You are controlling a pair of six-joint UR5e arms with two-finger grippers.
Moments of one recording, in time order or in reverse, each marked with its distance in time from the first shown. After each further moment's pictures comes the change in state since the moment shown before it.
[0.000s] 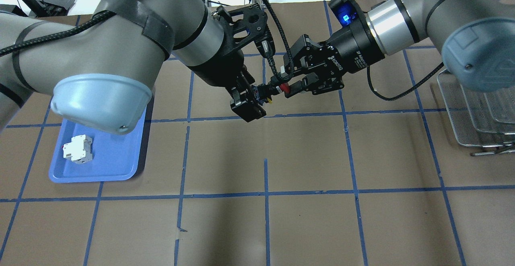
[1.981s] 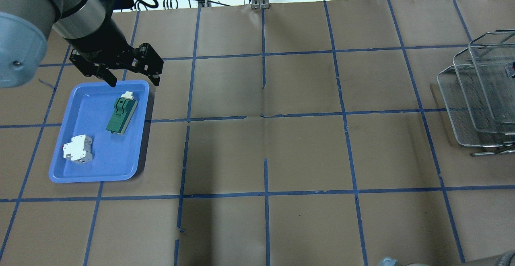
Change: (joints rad) left arm 0.321 0.012 0.023 -0.146 0.352 -0.909; right arm -0.530 0.222 -0.108 -0.525 -1.030 -0.191
